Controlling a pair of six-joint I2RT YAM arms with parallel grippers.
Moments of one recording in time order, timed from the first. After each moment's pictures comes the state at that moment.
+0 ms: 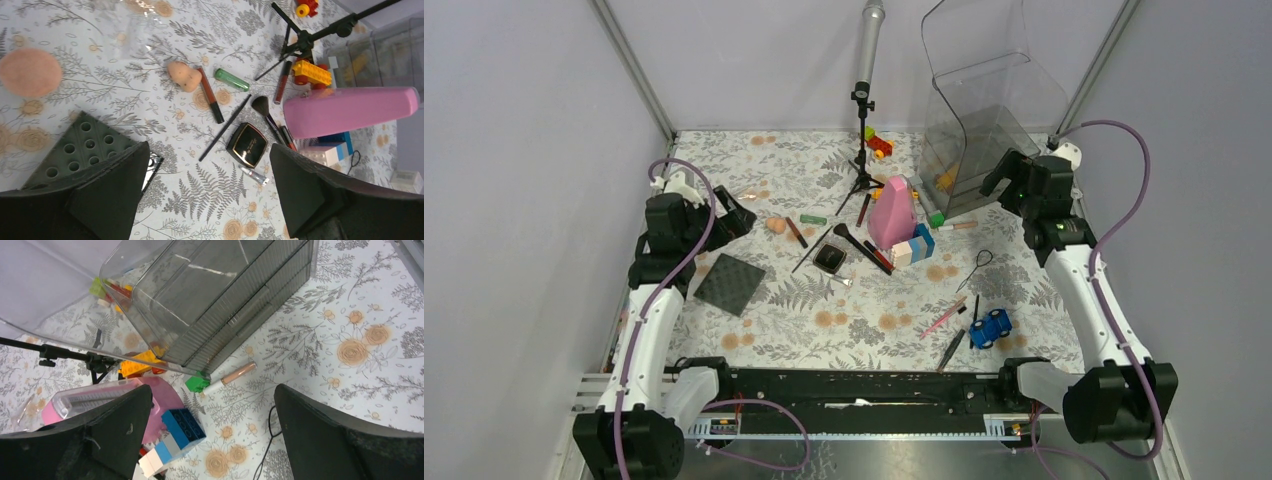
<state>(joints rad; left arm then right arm) 0.06 0.92 0.84 -0.44 0.22 -0.47 0.06 1.13 1.02 -0.36 0.14 0.49</state>
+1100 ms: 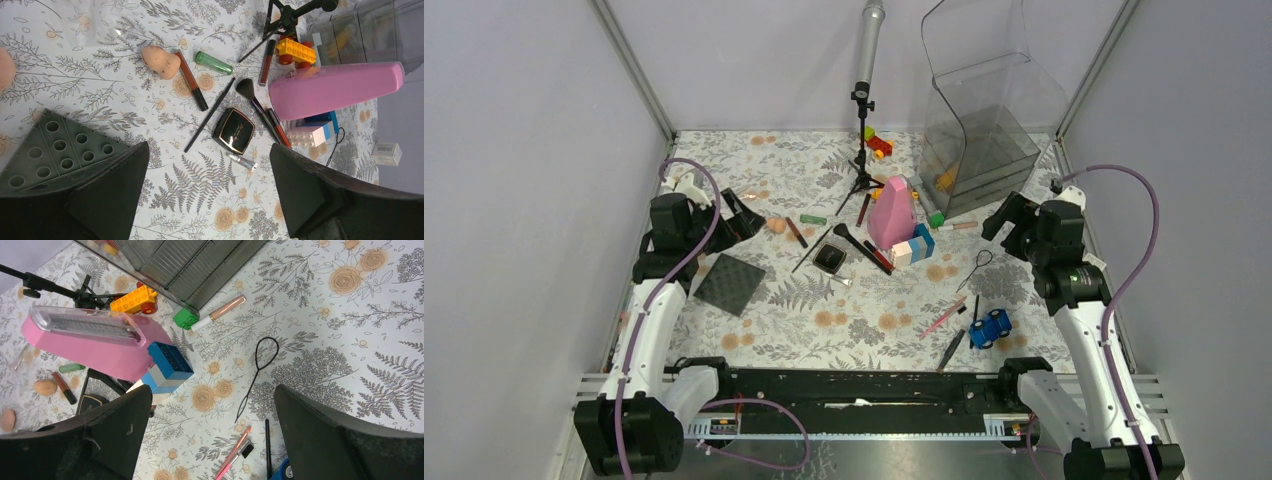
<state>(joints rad) 0.06 0.97 0.81 -0.39 0.36 -0.46 0.06 0.83 0.85 -0.56 0.07 0.50</state>
